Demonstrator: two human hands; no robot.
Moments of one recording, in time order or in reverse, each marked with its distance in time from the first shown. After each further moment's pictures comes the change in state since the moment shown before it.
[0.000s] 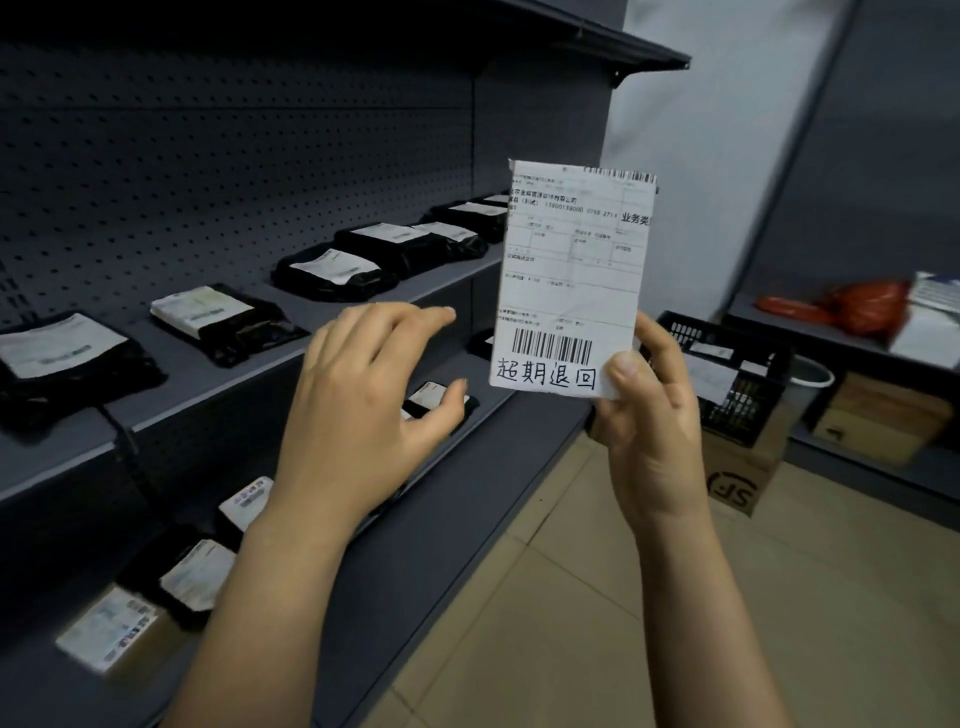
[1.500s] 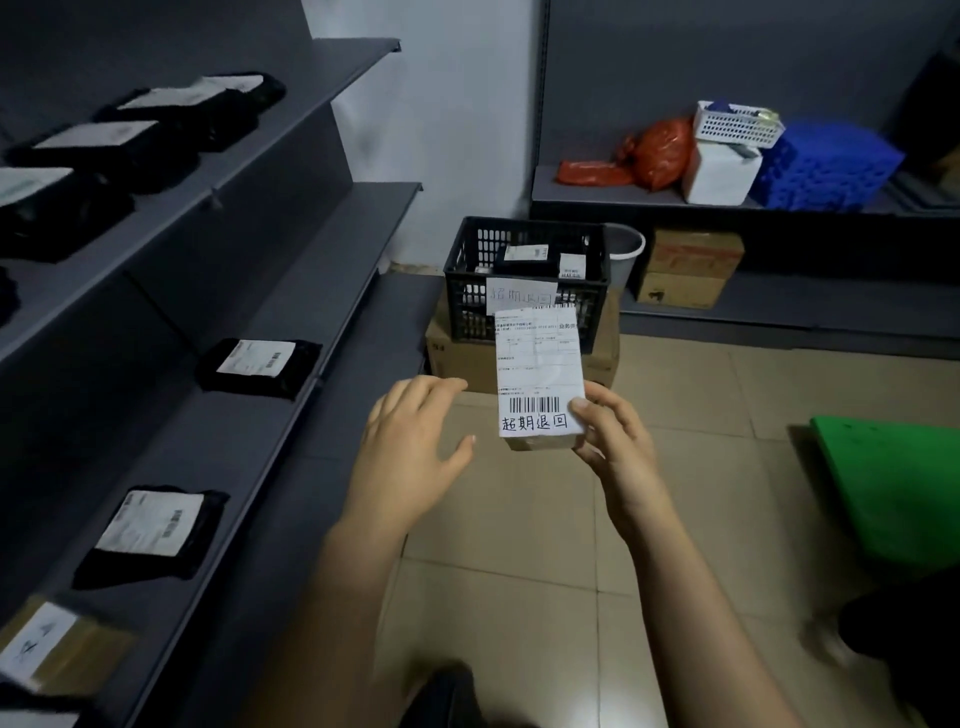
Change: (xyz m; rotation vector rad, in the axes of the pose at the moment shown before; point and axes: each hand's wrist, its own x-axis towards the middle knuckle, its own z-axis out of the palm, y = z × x) left_hand 0.153 0.118 0.526 -0.402 -0.641 0.081; right_hand 0.240 0.148 -0.394 -0.214 0.670 0.468
